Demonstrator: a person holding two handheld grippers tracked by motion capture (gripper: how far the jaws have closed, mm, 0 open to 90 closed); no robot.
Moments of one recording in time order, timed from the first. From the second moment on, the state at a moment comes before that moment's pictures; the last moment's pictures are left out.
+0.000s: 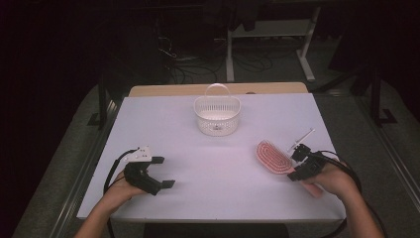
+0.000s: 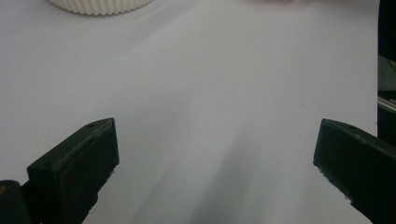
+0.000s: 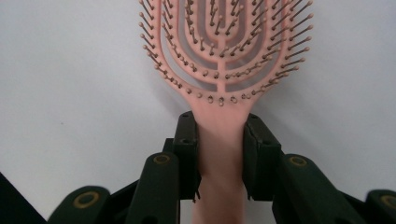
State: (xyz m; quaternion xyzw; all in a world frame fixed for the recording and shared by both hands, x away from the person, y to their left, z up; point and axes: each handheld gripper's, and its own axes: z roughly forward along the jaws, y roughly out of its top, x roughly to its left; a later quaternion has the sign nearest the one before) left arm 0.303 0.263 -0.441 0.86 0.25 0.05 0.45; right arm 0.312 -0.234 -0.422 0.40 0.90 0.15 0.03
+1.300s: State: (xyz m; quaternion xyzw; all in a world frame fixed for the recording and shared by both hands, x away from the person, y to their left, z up) left arm 0.304 0.264 -0.441 0.85 0.25 0.05 0.45; right arm 0.329 -0.207 -0.385 0.35 0.86 0.37 0.08
